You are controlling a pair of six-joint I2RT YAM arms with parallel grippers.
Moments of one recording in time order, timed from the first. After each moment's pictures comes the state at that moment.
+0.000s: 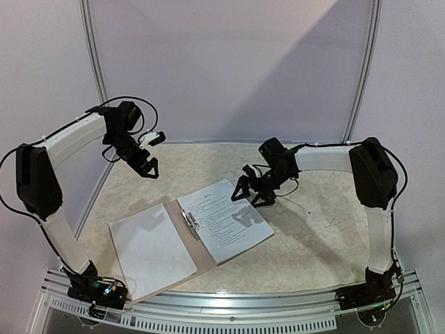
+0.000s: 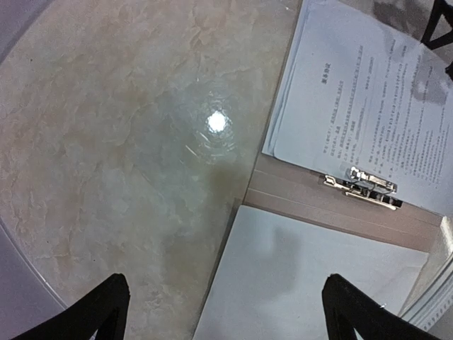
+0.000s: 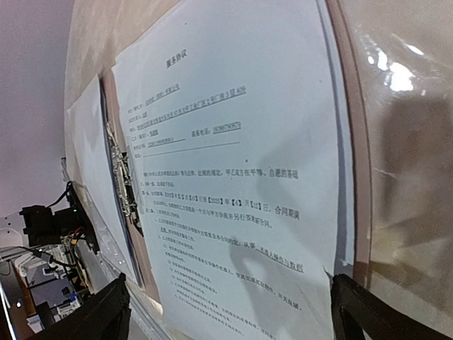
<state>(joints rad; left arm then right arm) -0.27 1.75 1.60 -1.08 0.17 0.42 0.62 2.13 1.55 -0.55 -0.65 0.48</state>
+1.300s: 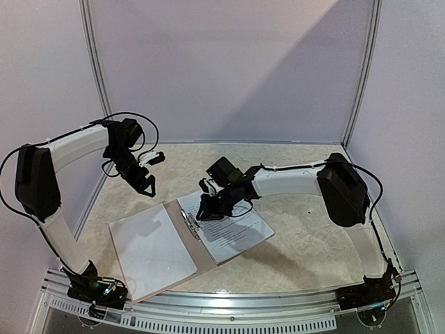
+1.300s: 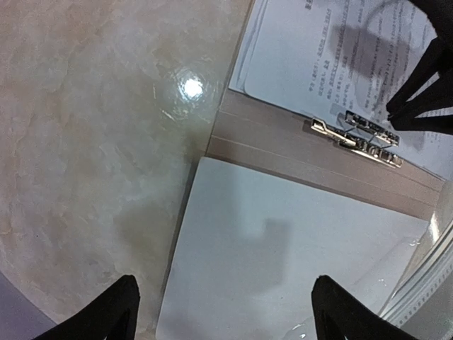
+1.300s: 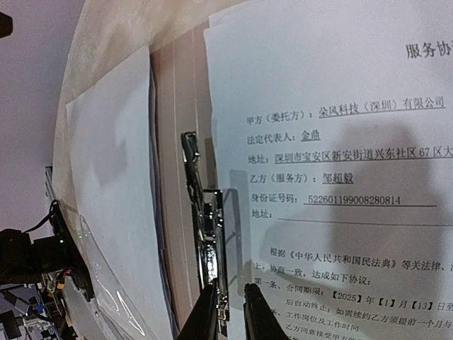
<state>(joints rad) -0.26 1.73 1.42 -1.09 0.20 0.43 0.94 2.31 1.76 -0.36 -0.38 0.72</state>
